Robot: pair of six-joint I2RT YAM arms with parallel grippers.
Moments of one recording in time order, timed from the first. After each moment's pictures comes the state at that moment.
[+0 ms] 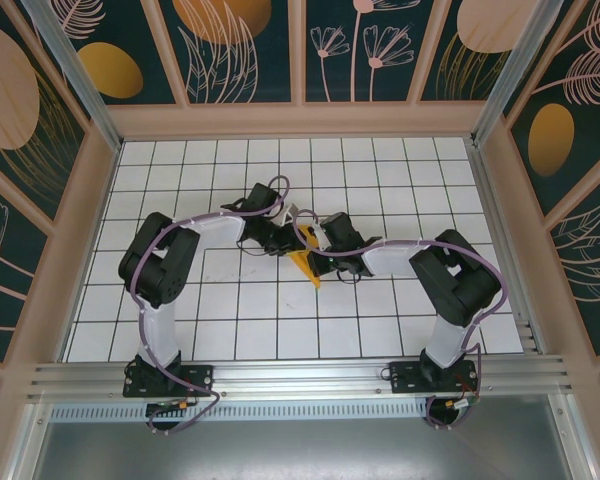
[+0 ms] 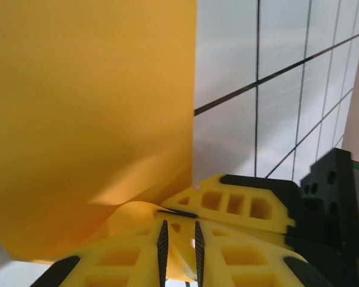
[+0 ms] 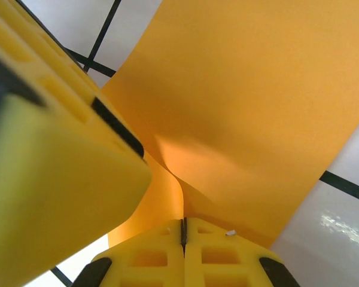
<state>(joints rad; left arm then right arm) -0.54 1.97 1.19 -0.27 0.68 -0.63 0.69 1.76 0.83 0.01 -0.21 0.29</state>
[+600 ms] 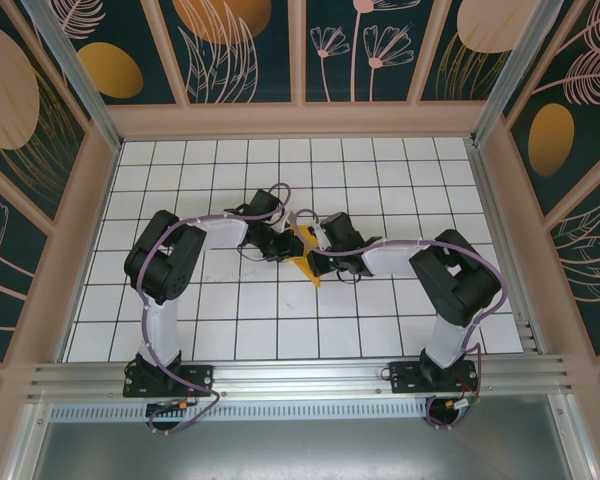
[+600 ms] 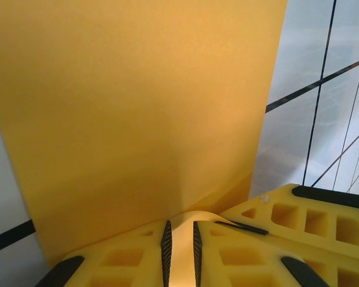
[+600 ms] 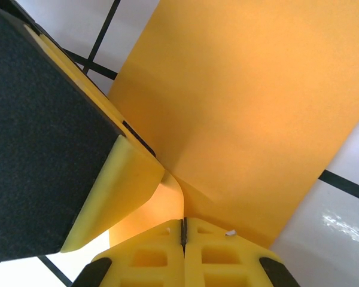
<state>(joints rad) -0.54 2.01 1.16 -0.26 0.62 -0.63 0.69 1.76 0.83 0.01 -0.22 0.30</state>
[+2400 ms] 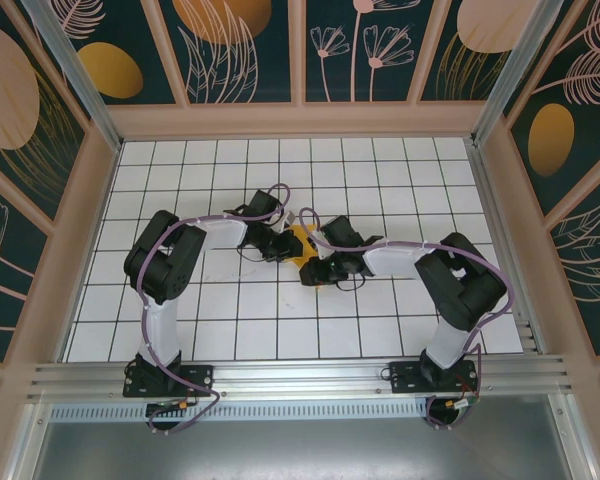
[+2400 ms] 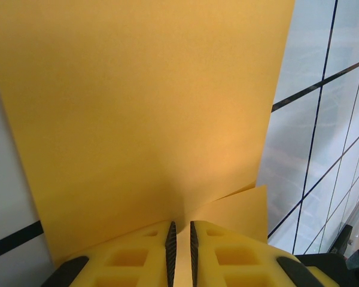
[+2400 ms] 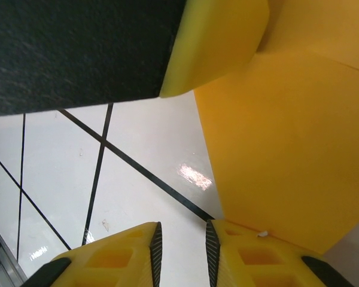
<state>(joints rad) -0.54 2.01 1.15 -0.24 0.62 -0.63 0.70 1.73 0.84 -0.16 -0.48 0.48</state>
